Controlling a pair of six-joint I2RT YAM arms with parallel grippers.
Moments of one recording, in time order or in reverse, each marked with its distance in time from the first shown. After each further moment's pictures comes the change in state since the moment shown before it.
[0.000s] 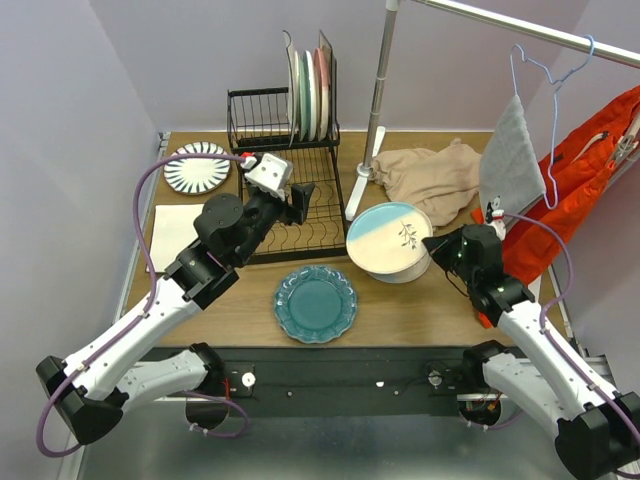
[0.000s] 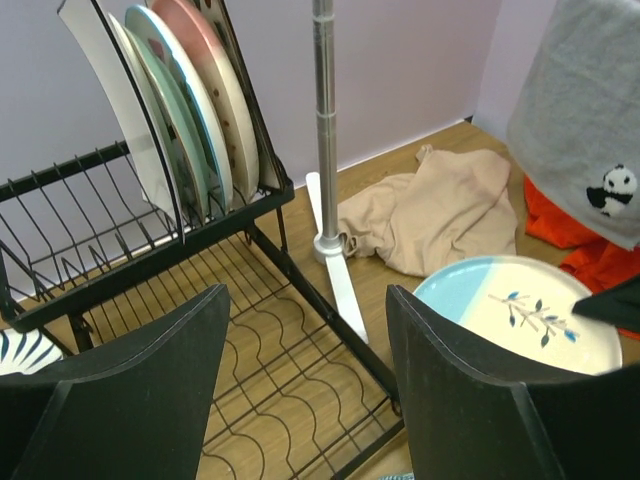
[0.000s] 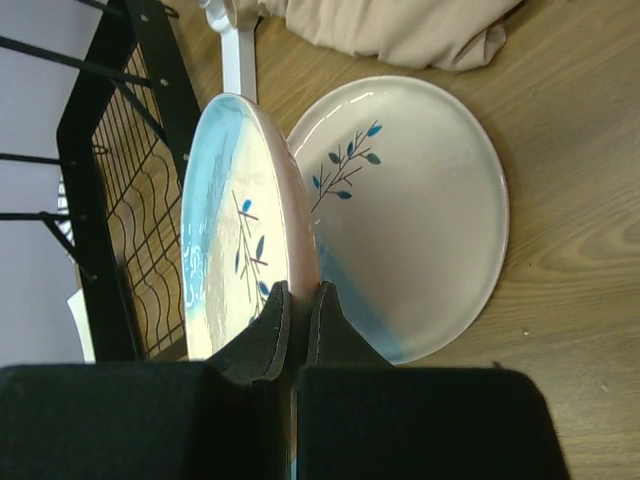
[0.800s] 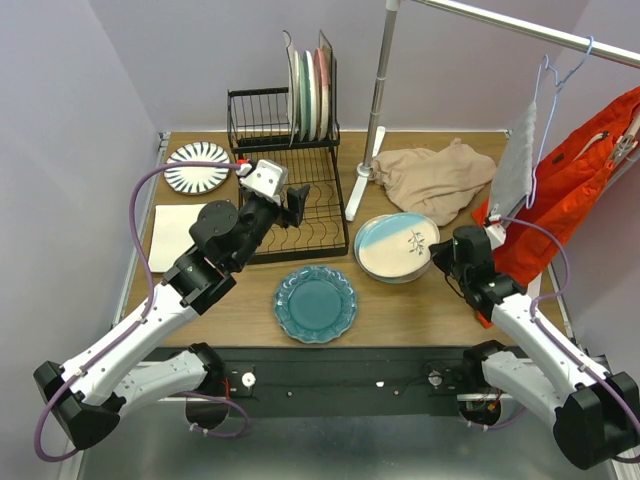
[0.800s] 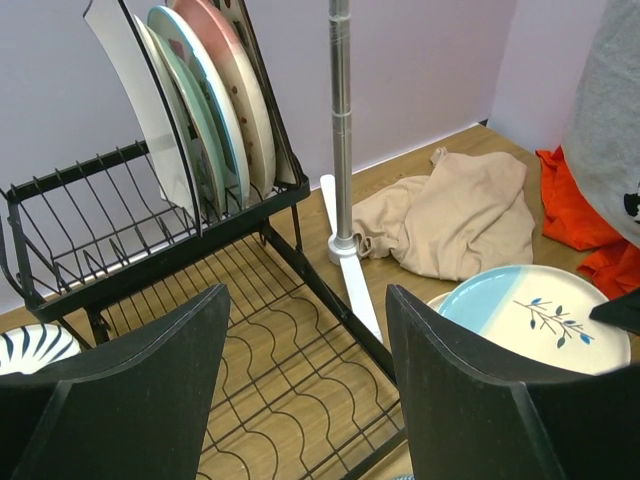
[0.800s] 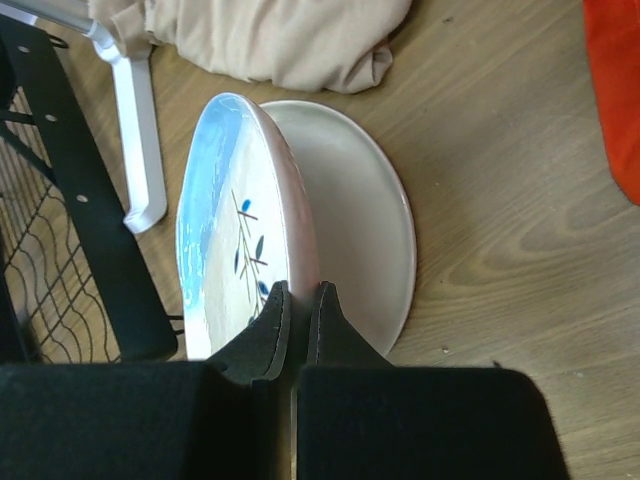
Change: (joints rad) left arm 0.000 -0.049 -0.073 0.042 -0.023 0.030; right arm 0.000 0.074 -0.034 0.009 0.153 -0.020
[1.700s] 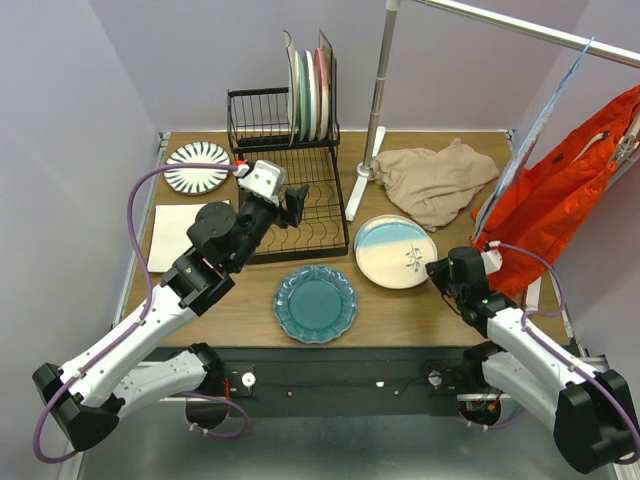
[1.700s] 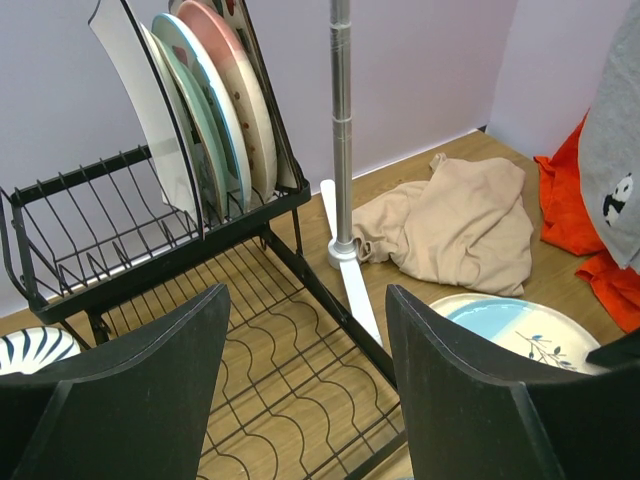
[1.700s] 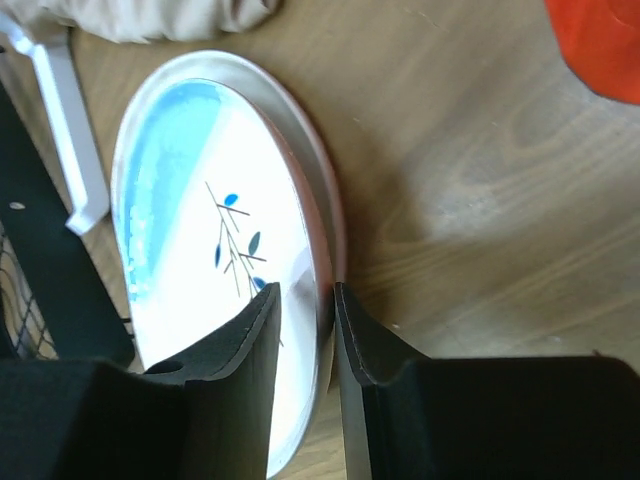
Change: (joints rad) left arm 0.000 -0.013 -0.006 0.008 0.000 0.000; right arm 0.000 -0.014 -0.201 0.117 -0.010 0.164
